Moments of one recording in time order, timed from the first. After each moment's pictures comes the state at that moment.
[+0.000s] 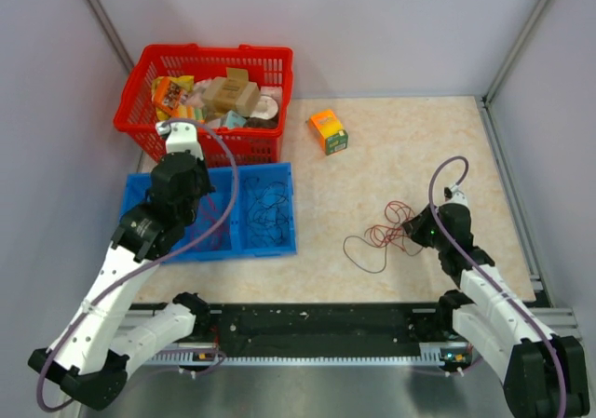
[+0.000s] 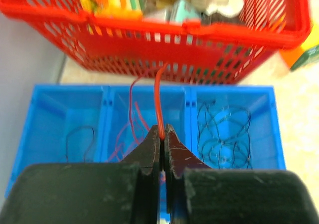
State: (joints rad) left arm -0.47 0.89 1.20 -0.65 -0.54 -0.17; right arm 0.15 0.80 0.27 -0.08 -0.09 0.65
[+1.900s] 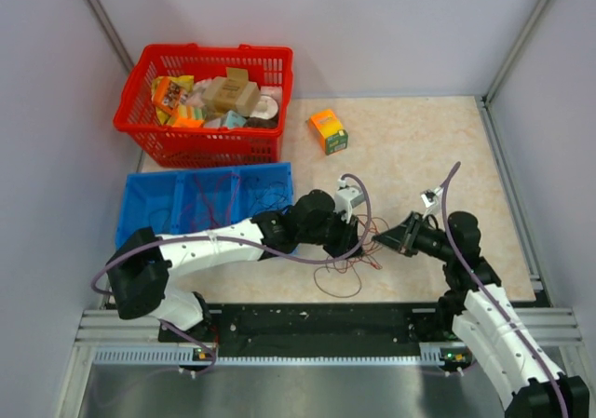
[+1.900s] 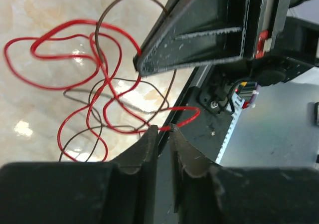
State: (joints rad) left arm -1.06 1.45 0.96 -0.05 0.27 -0.54; right arm 0.19 0.58 0.24 -0.04 -0.70 0.78
